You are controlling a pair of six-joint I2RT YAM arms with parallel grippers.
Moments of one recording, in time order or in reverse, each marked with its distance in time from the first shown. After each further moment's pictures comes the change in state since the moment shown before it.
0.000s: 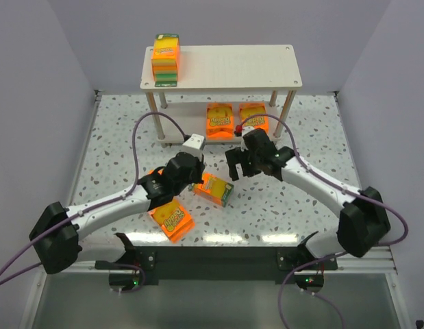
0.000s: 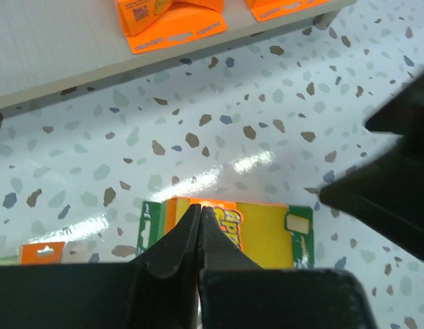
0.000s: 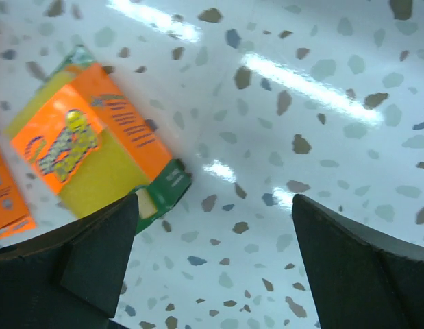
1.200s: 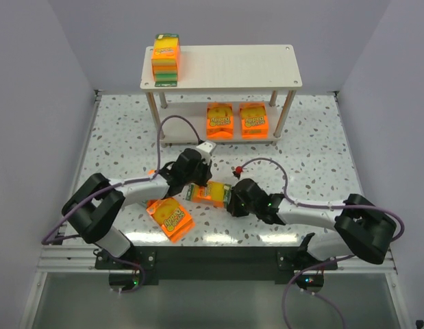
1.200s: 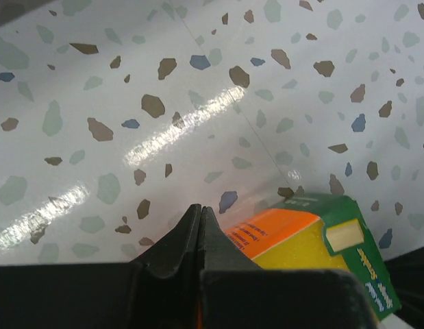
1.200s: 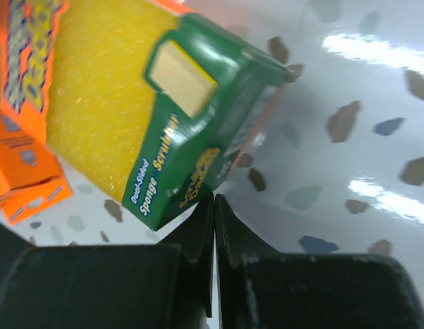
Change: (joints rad) left arm 0.154 0.359 -0.013 0.226 0.370 0.126; right arm 0.312 -0.130 -0.578 0.558 0.041 0.499
